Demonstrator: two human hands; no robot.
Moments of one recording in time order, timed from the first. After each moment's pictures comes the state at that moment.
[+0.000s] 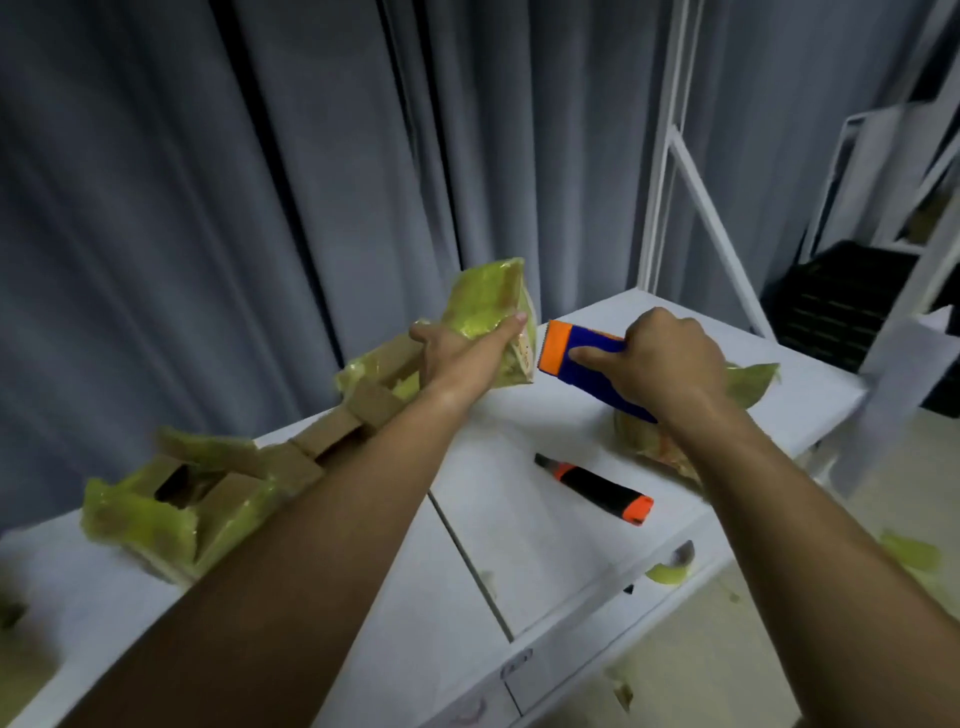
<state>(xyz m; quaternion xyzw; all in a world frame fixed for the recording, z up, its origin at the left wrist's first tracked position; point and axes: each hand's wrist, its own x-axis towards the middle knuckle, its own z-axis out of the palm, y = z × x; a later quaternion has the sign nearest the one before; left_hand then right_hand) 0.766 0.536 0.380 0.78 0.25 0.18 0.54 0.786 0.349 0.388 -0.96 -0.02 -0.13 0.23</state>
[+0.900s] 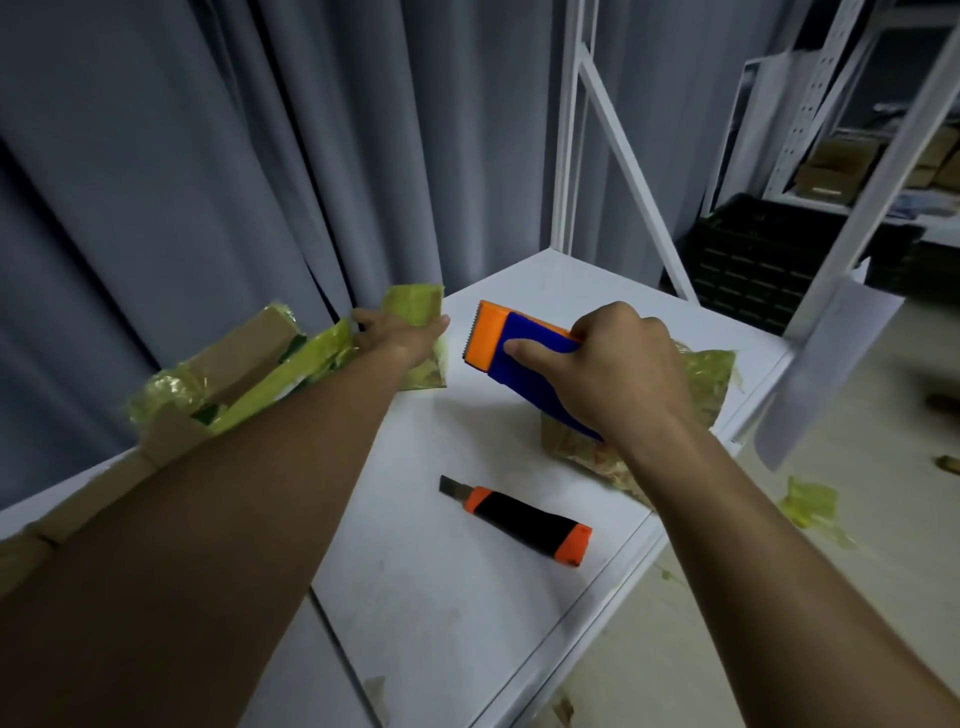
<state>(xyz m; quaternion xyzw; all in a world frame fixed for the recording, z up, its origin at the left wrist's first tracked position) 0.973 0.541 0.273 0.85 0.30 0.06 0.42 0.851 0.332 0.335 -0.95 0.03 -0.13 0.28</state>
